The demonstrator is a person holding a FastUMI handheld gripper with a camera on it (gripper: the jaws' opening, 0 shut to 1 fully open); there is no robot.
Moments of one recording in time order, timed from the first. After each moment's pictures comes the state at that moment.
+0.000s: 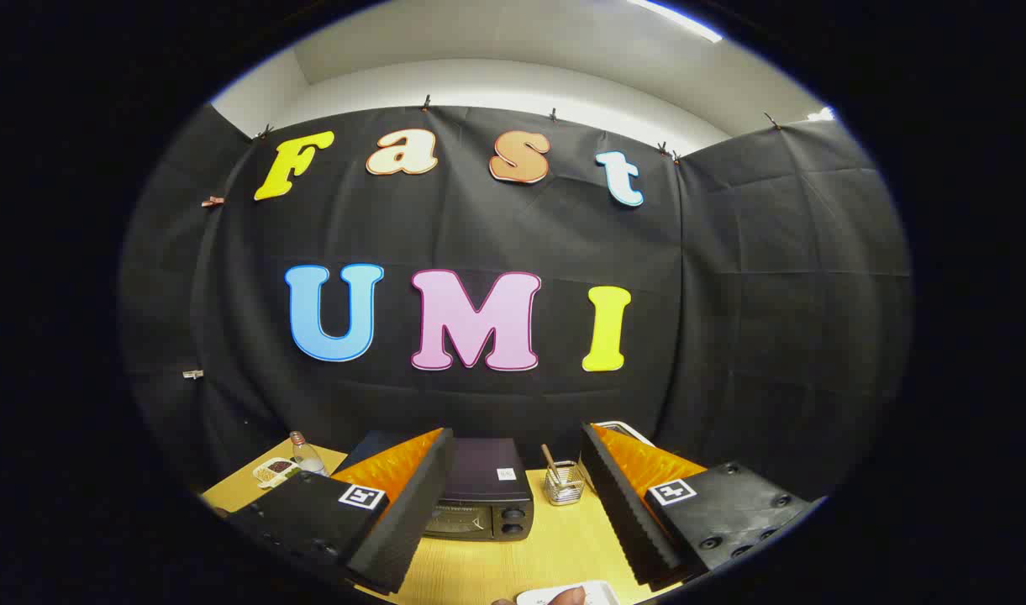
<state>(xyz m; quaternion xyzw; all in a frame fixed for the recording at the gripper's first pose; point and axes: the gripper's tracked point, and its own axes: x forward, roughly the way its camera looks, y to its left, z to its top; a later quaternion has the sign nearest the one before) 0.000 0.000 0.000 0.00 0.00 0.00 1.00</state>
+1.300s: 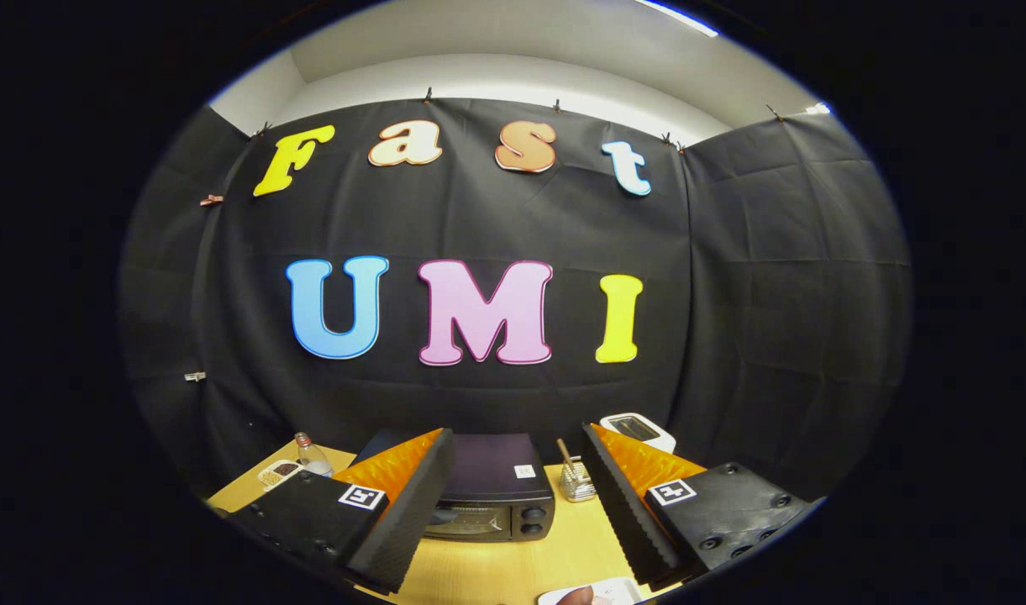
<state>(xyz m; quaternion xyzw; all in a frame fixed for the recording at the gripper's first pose) 0.022 0.036 -0.027 0.01 0.02 0.01 1.00</state>
